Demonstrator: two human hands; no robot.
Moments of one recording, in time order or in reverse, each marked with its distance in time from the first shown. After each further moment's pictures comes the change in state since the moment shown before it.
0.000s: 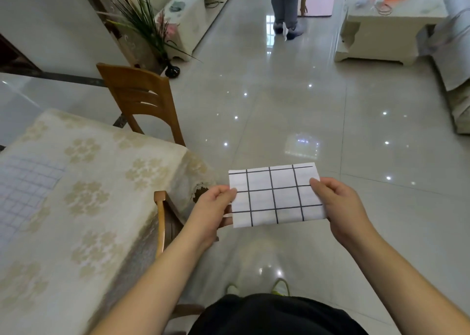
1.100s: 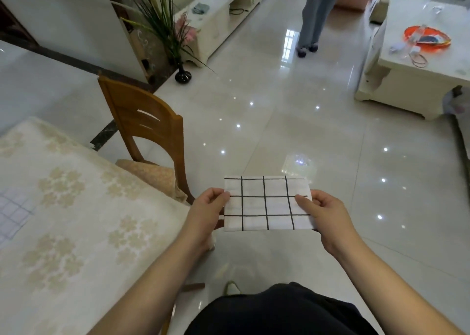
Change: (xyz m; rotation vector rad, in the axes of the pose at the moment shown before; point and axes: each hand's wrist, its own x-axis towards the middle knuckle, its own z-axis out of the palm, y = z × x) left_hand 0.229 0.137 -0.067 -0.162 0.166 -0.026; right_hand 0.232 -0.098 0.156 -0.177 -0.125 0.010
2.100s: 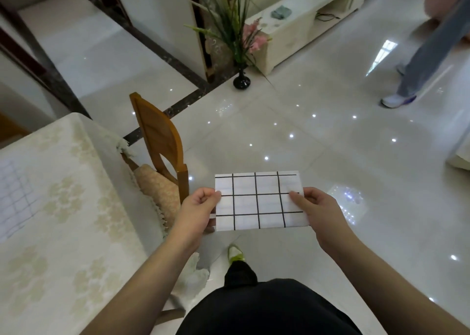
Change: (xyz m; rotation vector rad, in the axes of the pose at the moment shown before) left_hand 0.193 0.147 0.061 -0.109 0.382 0.010; right_hand 0.301 -0.158 0.059 -0.202 -0.397 0.024
